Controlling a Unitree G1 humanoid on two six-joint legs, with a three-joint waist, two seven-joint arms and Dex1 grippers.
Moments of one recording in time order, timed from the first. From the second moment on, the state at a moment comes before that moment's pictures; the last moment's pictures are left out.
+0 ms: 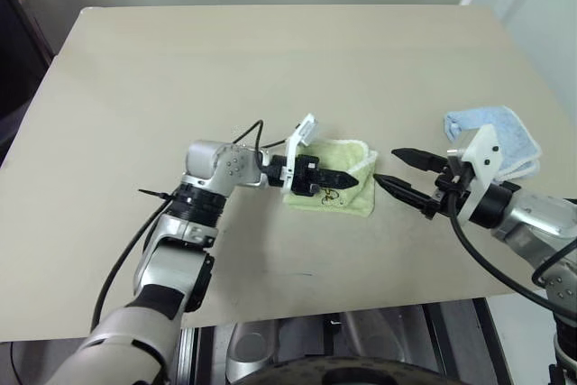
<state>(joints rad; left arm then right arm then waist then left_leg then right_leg) -0.80 0.29 -0.20 0.33 -0.71 1.19 -0.95 -0.08 -0.72 -0.20 -0.72 0.68 0.79 0.61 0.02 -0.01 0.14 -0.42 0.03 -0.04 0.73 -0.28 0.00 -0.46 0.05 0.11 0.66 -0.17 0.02</state>
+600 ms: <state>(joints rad) -0.77 0.38 -0.12 0.11 -0.69 1.05 -1.00 -0.11 -0.75 -0.20 -0.71 0.71 0.80 0.62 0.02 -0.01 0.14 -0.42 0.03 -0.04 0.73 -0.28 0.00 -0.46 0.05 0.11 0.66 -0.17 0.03</state>
